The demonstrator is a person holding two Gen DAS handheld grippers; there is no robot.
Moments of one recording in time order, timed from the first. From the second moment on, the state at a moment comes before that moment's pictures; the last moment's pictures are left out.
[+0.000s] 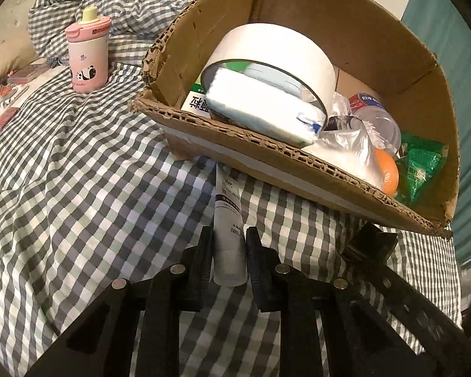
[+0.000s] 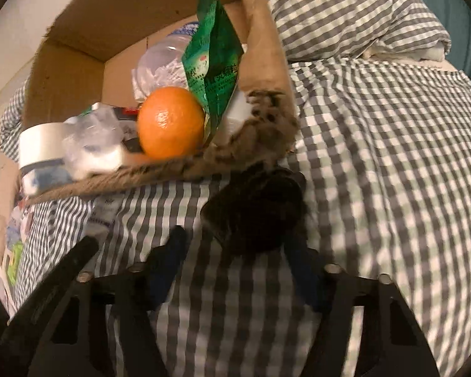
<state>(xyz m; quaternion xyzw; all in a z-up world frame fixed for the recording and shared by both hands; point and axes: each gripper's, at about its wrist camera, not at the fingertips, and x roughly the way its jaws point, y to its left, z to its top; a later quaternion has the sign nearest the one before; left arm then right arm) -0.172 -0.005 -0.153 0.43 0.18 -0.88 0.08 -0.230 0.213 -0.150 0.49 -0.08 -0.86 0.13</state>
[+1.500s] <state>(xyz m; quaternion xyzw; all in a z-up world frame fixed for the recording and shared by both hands) -0.257 0.006 0.008 0.32 0.08 -0.94 -0.02 -0.296 0.158 0.012 0.36 0.05 -0.93 0.08</state>
